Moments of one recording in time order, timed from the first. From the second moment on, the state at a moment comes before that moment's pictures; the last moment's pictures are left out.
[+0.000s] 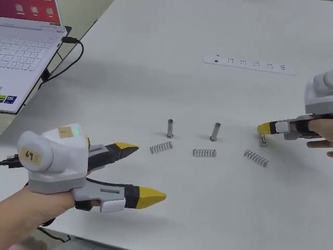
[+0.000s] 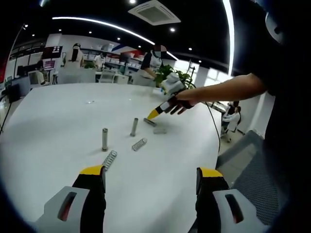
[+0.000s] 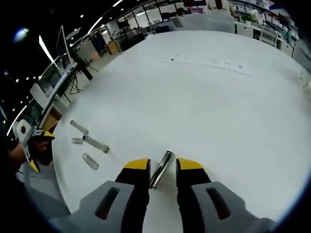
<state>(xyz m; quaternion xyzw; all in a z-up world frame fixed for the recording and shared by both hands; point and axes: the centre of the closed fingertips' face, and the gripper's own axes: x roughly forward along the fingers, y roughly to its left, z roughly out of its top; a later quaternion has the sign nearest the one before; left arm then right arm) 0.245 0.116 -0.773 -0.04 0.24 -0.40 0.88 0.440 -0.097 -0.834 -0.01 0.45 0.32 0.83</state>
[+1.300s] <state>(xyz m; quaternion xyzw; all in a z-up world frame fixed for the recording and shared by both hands) 0.248 0.119 -0.775 -0.04 0.24 -0.40 0.88 0.434 -0.098 -0.841 -0.04 0.48 0.28 0.83</state>
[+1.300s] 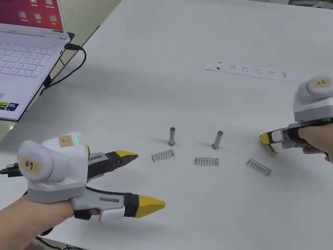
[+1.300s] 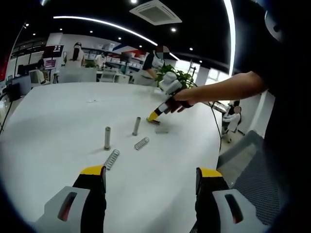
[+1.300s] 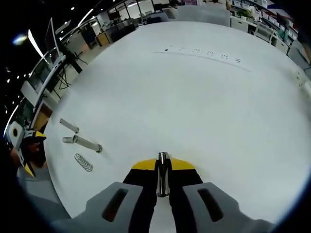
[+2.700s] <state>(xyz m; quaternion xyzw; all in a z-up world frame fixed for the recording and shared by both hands) 0.249 0.116 -0.772 -0.04 0.23 -0.40 0.89 0.419 -0.091 -0.811 -0.07 0.39 0.35 0.85</state>
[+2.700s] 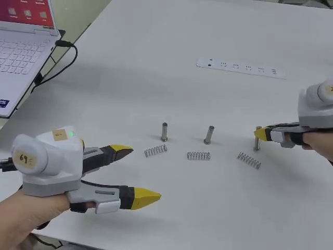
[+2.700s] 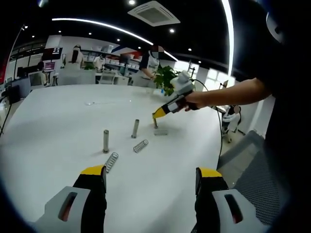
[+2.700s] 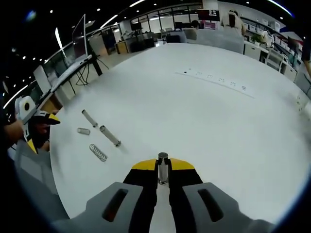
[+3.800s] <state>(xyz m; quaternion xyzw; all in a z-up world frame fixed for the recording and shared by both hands) 0.250 0.114 -0.769 -0.04 0.23 -0.40 0.89 0.403 -0.091 -0.807 -0.12 0.36 0.37 0.85</state>
